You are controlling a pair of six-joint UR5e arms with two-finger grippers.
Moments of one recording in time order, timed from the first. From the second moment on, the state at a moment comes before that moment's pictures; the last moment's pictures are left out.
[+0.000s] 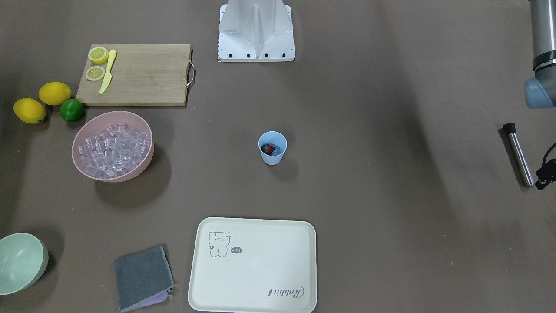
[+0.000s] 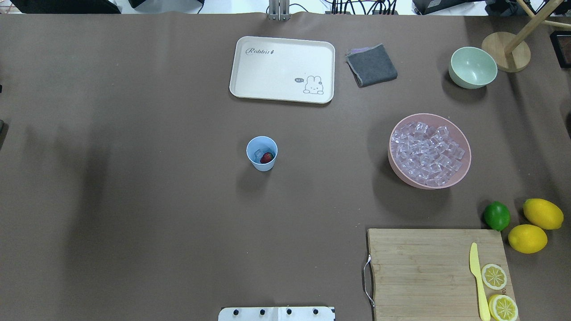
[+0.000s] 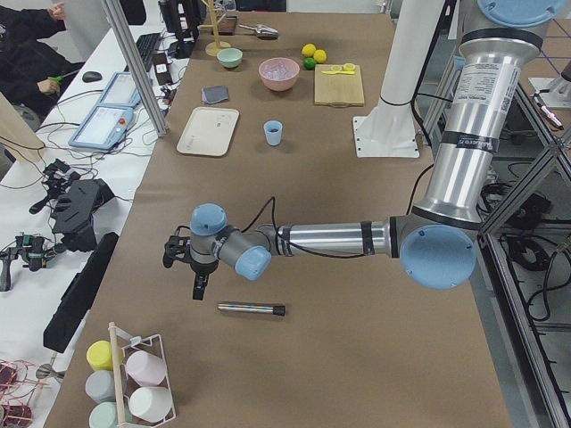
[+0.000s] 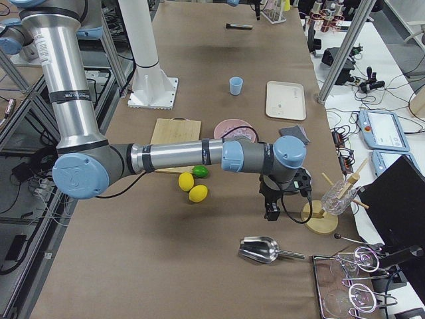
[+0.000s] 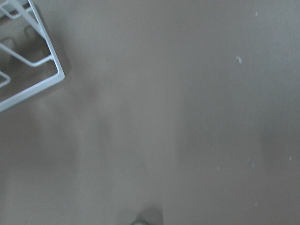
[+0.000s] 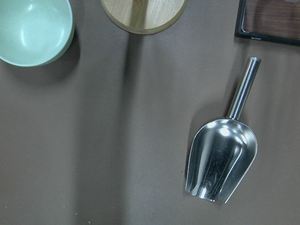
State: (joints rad) left arm -1.35 -1.80 -1.25 -2.16 -2.17 -0.51; right arm 1.57 -1.37 1.51 -1.73 2.34 -0.15
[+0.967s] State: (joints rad) left arm -1.51 -1.86 -1.31 -2.00 -2.30 -0.41; right arm 1.57 -1.37 1.50 -1.73 2.34 -0.14
